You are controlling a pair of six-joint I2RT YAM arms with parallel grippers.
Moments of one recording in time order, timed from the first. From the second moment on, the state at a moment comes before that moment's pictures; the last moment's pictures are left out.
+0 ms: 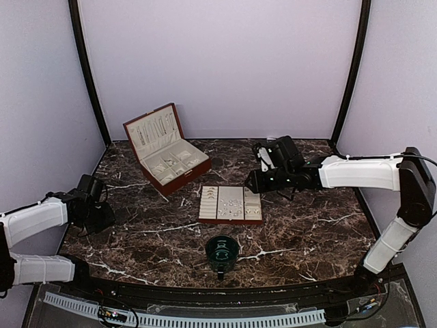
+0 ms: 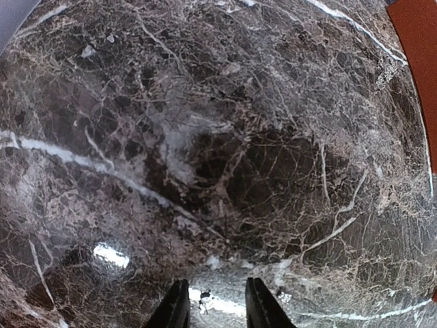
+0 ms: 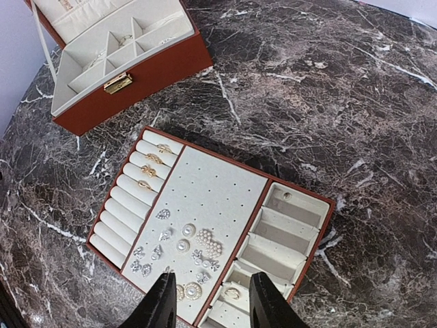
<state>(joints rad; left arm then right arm) -0.18 1.03 0.47 -0.55 -0.16 -0.75 0.76 1.62 1.07 -0.19 0.02 0.40</state>
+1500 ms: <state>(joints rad) -0.18 1.05 0.40 -0.52 -0.10 -0.81 0.76 1.62 1.07 -0.19 0.02 0.40</state>
